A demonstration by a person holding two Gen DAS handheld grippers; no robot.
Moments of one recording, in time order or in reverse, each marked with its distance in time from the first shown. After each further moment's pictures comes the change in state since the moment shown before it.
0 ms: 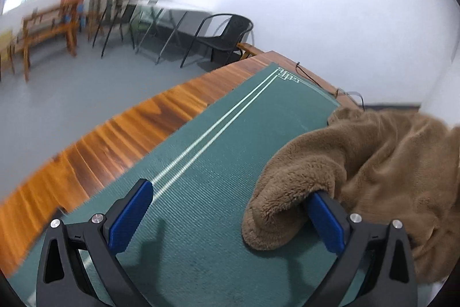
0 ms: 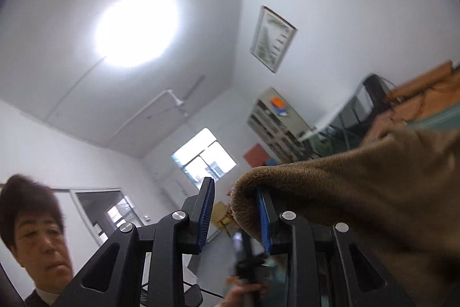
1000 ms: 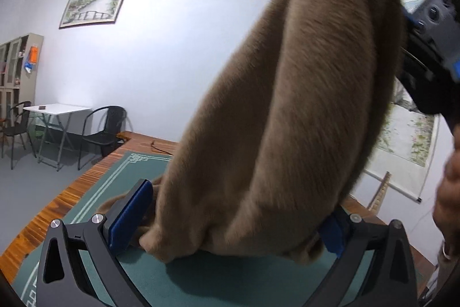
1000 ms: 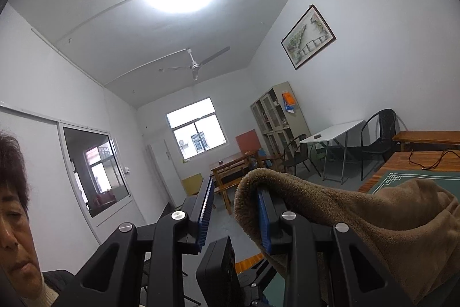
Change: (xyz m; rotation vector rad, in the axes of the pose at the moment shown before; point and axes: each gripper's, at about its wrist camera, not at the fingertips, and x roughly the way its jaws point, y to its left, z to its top) left arm -0.195 -0.128 -0.050 0.345 -0.395 -0.532; right arm 0.074 0.170 -0.061 -0.283 0.125 -0.083
